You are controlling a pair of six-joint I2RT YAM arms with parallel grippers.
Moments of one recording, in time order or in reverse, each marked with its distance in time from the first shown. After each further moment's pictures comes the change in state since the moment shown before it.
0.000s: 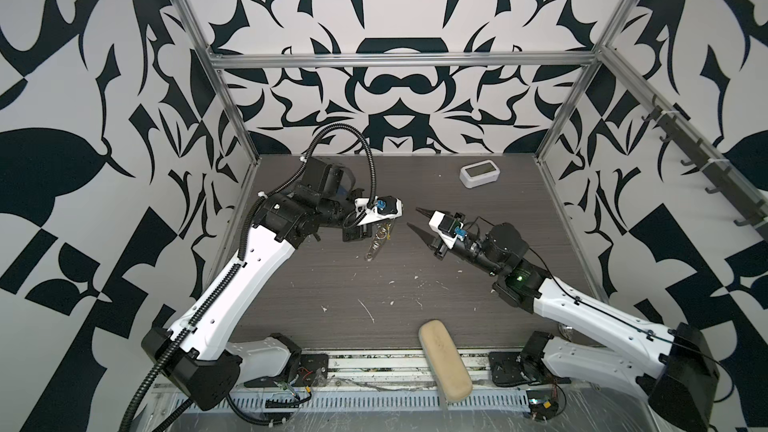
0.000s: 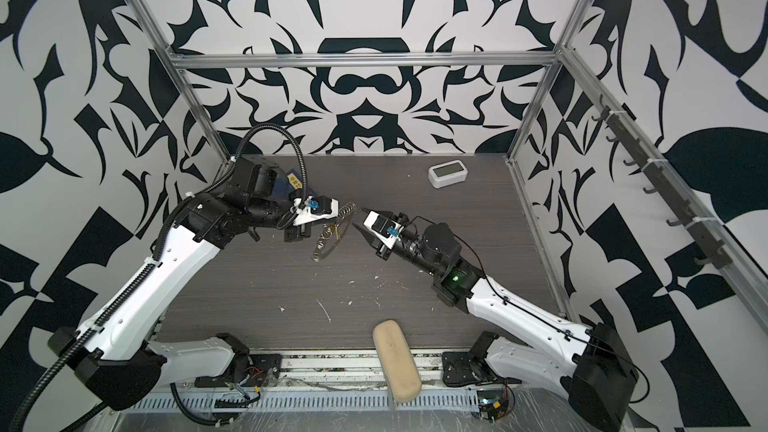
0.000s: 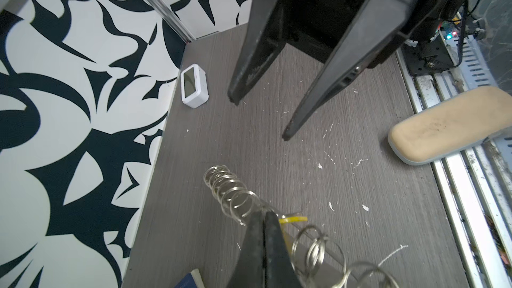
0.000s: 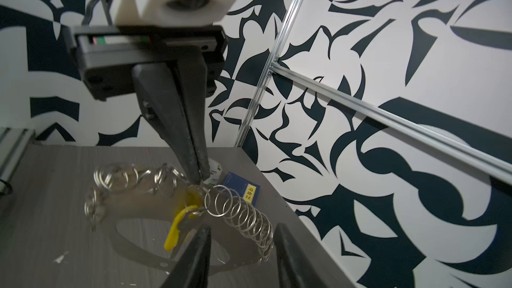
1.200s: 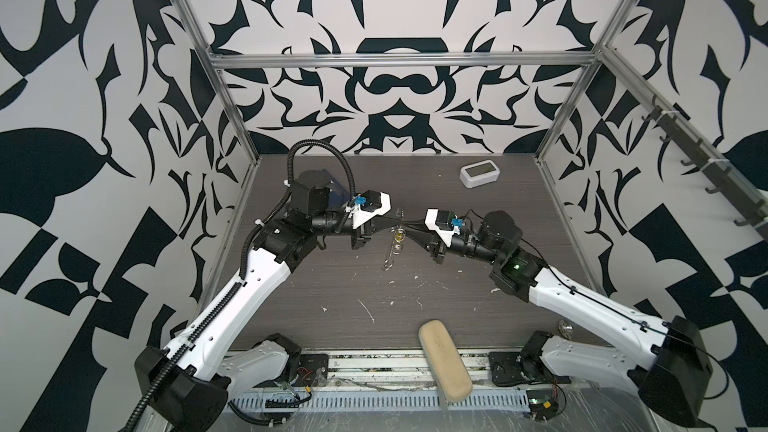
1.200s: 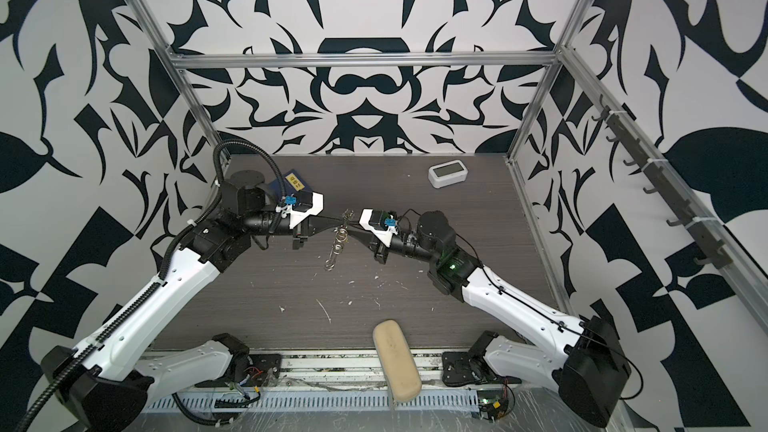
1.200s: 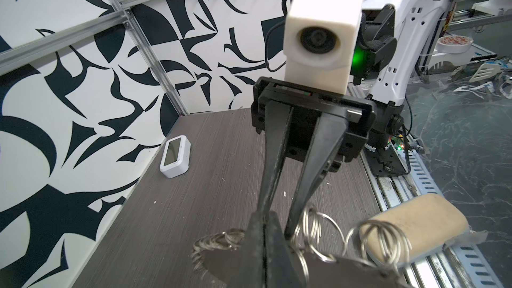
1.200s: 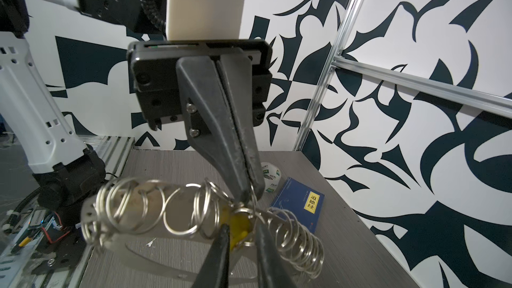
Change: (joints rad) left arm 0.042 -0.139 -0.327 0.554 0.346 -0.413; right arm -0.031 0.065 0.083 -0.082 -0.299 0.125
